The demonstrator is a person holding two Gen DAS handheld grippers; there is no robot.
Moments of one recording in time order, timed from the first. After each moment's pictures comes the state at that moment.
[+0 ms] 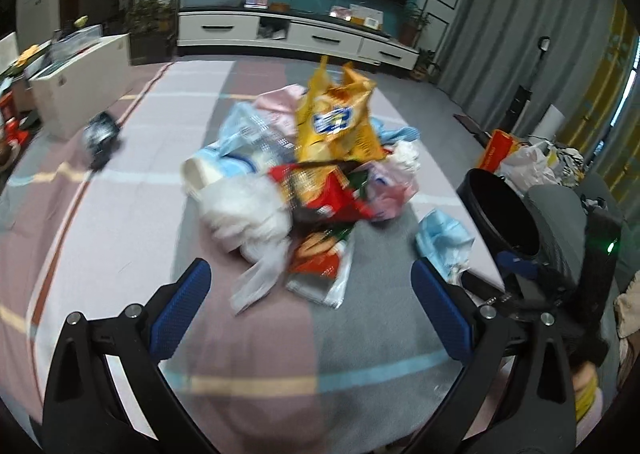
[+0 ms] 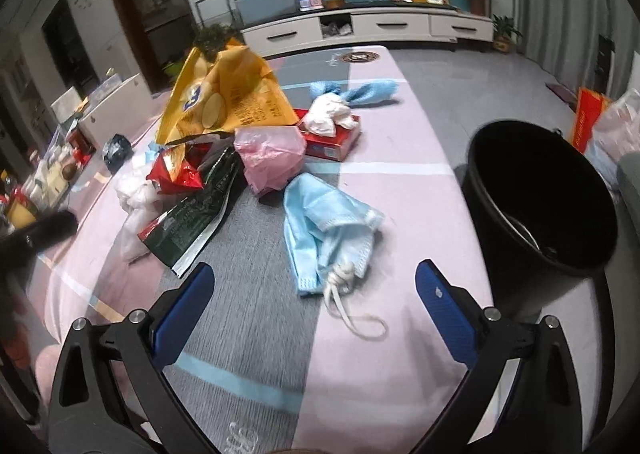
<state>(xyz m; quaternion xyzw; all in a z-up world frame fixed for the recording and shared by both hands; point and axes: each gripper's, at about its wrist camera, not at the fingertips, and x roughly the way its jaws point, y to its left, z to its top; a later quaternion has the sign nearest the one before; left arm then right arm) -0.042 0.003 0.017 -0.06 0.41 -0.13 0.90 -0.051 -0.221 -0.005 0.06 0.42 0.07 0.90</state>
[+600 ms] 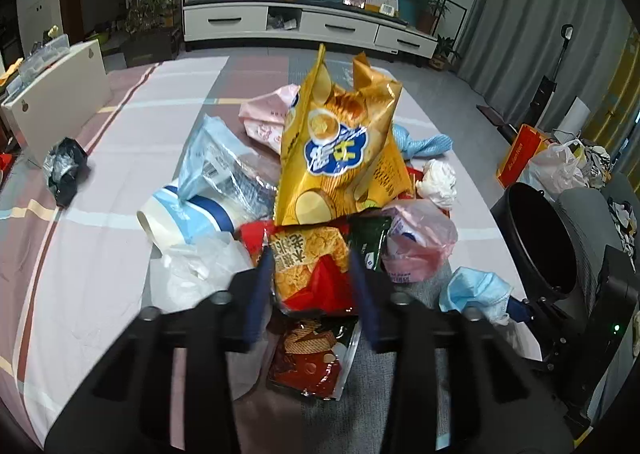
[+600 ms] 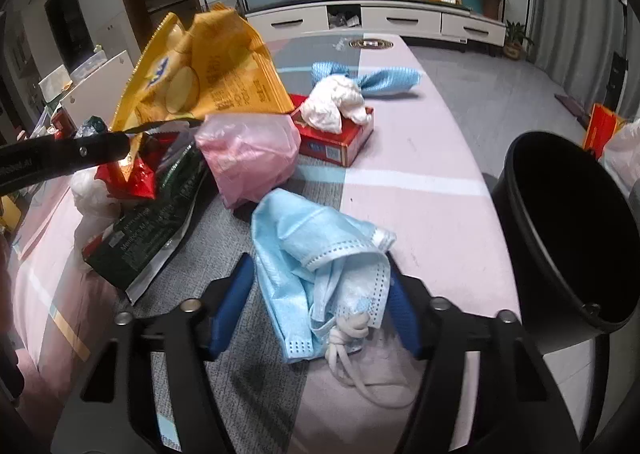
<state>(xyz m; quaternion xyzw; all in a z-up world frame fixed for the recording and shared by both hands) 0.038 -0.031 -0.006 -0.04 0.44 -0.09 0.89 -0.007 -0.222 -0.039 0.05 0.44 0.07 0.89</state>
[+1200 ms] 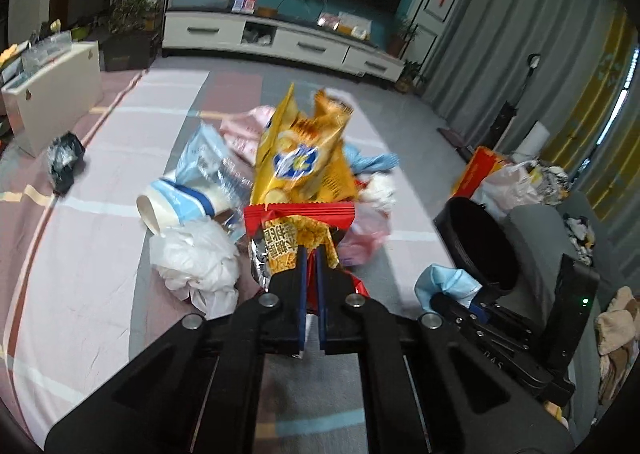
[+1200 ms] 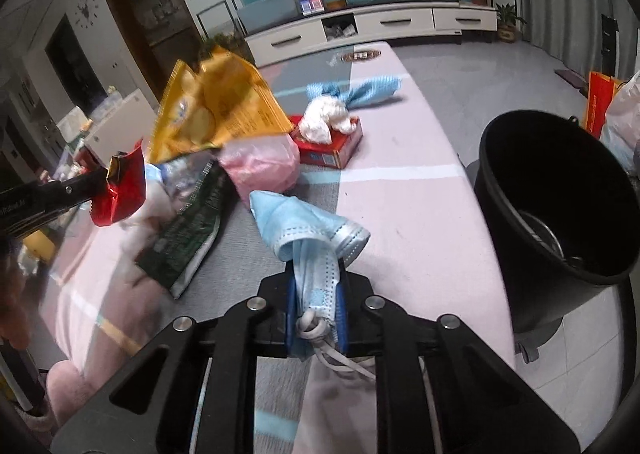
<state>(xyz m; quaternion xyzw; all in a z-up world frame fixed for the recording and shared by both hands) -0.017 -0.011 0.040 -0.10 0.39 -0.16 0.90 -0.056 -0.246 0.002 0.12 0.39 0.09 0.91</state>
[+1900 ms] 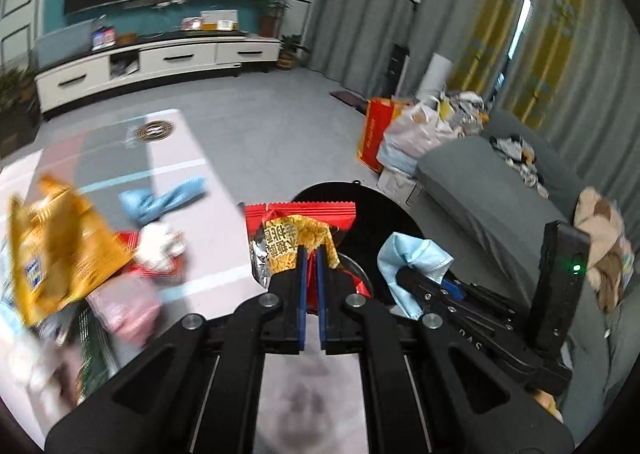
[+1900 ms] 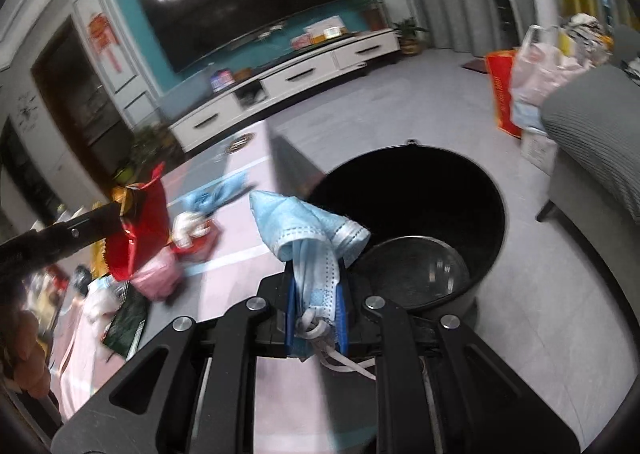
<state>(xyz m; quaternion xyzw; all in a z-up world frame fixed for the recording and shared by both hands) 0.007 -0.225 0.063 0.02 0.38 -0.35 0.86 -0.087 -0.399 0.019 0.22 0.32 -0.07 0.92</state>
